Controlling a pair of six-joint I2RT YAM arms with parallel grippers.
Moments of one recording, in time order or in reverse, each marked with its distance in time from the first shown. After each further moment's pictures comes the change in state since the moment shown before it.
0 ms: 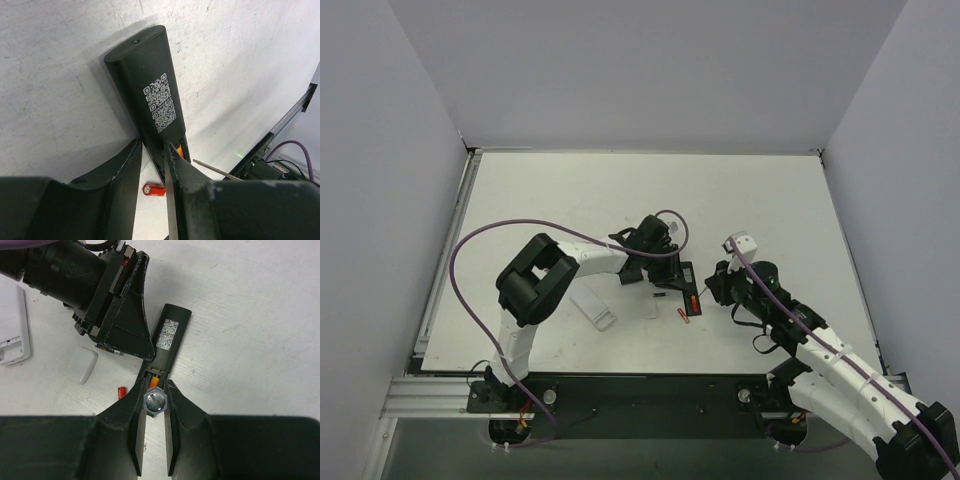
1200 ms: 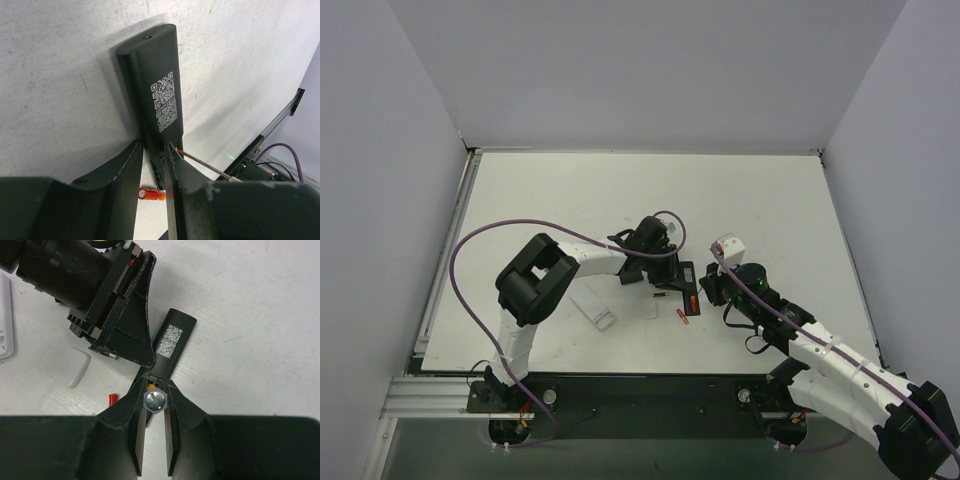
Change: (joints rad) left arm 0.002 0.002 -0.020 0.031 0.010 -0.049; right arm 0.050 0.078 -0.036 0.119 0.035 -0.053
